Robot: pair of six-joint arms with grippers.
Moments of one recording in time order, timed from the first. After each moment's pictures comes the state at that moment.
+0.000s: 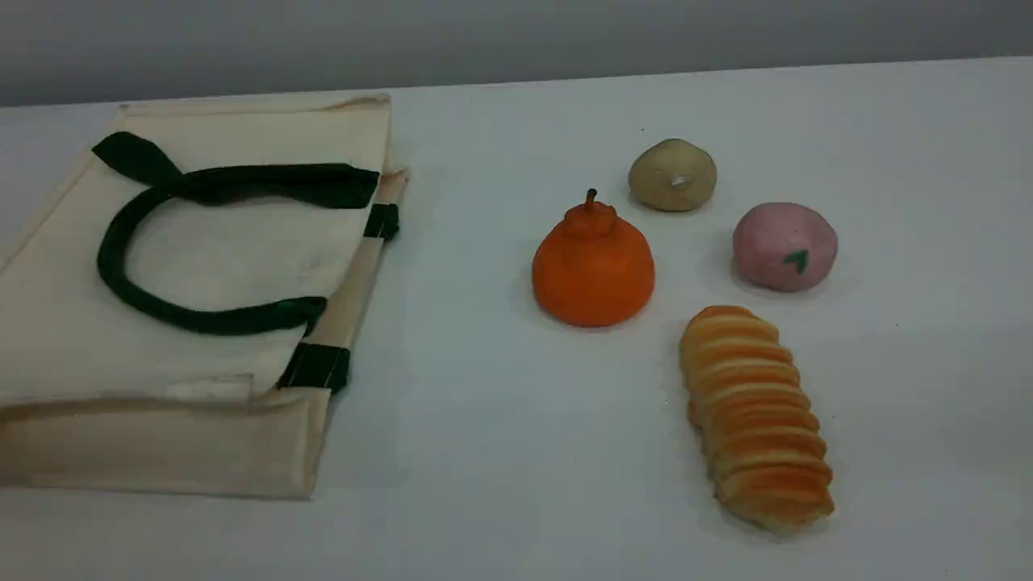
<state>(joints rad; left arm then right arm) -0.06 0.00 -0.50 0.02 1.08 0.01 0.03 0.00 -0.51 0.13 1.07 -0.05</state>
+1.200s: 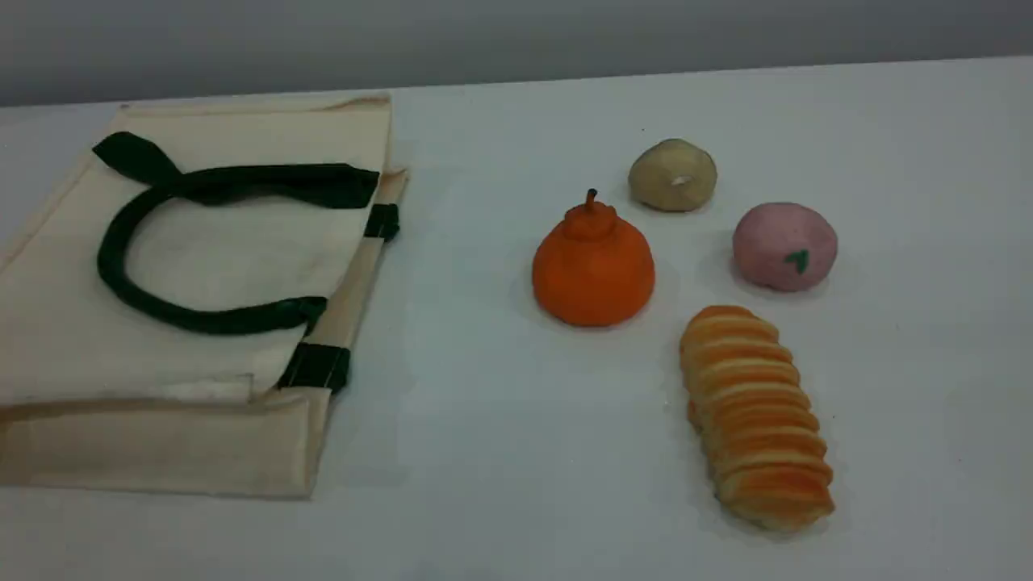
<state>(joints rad) -0.06 0.42 -0.74 0.02 0.91 -0.01 0.11 0.30 -0.70 0.13 0.93 0.00</state>
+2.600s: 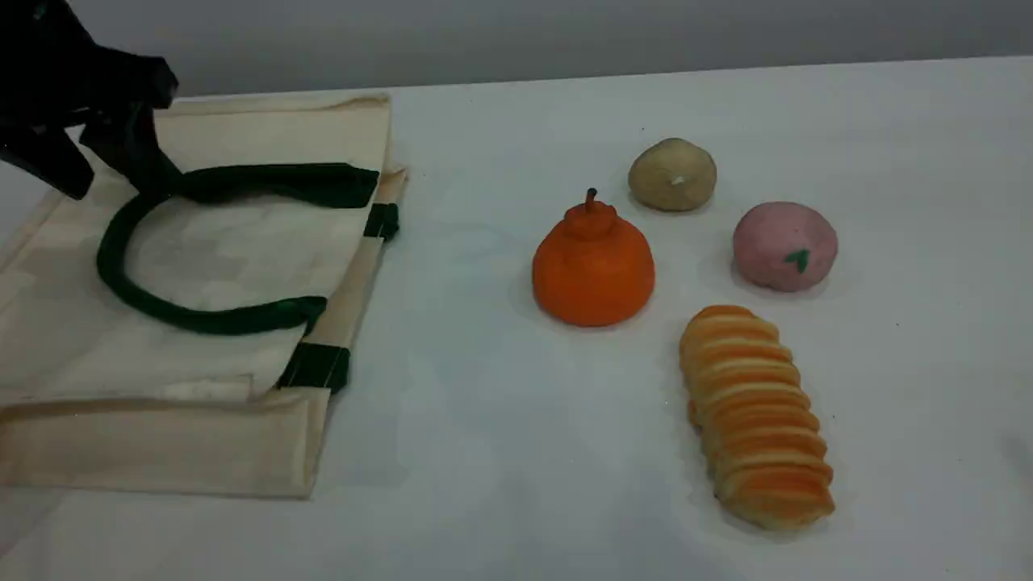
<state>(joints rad) -0.08 1.90 -1.17 0.00 0.63 -0.03 0.11 0.79 -0.88 0.13 0.81 -0.01</state>
